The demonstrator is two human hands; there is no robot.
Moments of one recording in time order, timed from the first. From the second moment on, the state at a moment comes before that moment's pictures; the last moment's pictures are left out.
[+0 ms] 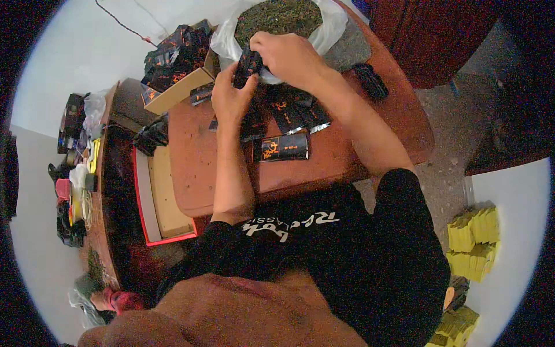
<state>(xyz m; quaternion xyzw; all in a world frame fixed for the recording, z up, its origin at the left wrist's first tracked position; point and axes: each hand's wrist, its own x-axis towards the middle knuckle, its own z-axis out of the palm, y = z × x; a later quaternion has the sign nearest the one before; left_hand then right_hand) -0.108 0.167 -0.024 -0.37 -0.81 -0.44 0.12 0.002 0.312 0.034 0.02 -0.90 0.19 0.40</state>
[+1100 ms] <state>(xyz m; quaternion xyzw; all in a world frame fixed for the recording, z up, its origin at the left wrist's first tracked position) -0.114 0.162 -0.033 -0.36 -0.80 -0.47 0.14 -0.007 0.352 -0.003 -0.24 -0.69 0.55 0.41</state>
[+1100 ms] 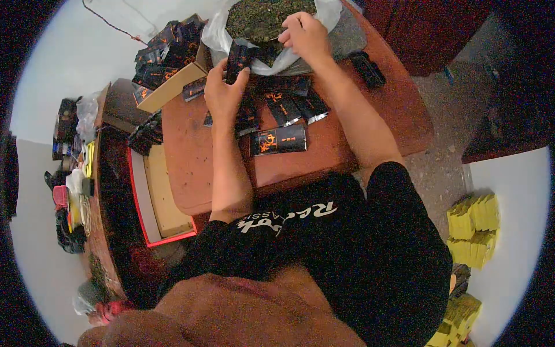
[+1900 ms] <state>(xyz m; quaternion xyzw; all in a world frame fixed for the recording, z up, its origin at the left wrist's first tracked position) -0.113 0.162 -0.034 -0.37 -0.79 -0.47 0.13 -0.006 0.307 0.029 -0.03 -0.91 0.21 0.36</state>
